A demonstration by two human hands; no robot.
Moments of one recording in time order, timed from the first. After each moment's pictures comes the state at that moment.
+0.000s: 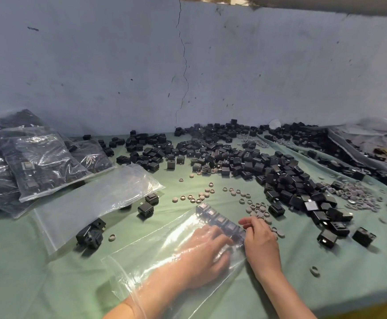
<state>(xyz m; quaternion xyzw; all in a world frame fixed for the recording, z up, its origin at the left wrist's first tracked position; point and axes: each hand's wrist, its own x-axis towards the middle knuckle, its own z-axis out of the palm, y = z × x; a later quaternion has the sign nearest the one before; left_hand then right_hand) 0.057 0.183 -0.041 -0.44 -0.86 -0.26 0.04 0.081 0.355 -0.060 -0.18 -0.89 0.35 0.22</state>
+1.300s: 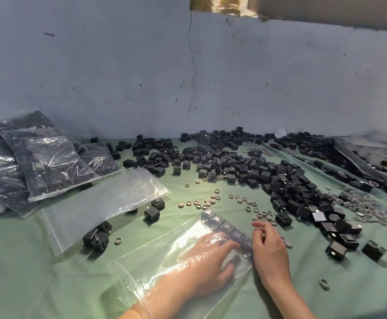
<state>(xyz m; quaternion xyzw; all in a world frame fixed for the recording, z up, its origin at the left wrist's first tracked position) 0.061 0.184 -0.043 -0.41 -0.82 -0.39 -0.09 0.084 0.352 -0.052 -0.20 -0.86 0.40 0.25</state>
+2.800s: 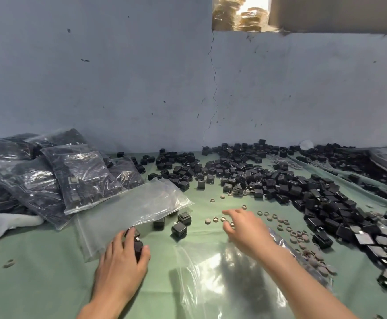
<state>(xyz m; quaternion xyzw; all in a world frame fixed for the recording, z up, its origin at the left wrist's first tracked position) 0.006 -0.013 -0.048 0.03 -0.97 -0.17 0.16 -0.012 0.277 0.010 0.00 -0.99 0.15 0.06</state>
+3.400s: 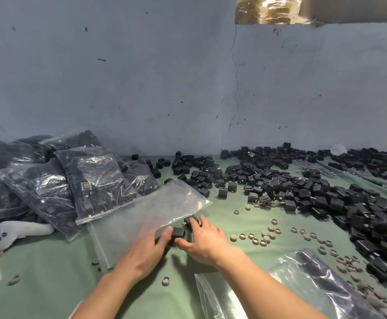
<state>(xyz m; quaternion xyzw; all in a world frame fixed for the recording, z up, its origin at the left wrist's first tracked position) -0.087 -0.035 -0.036 -0.03 -0.95 -0.32 -0.02 -0.093 0.151 -0.012 0.07 -0.98 0.15 -0.08</state>
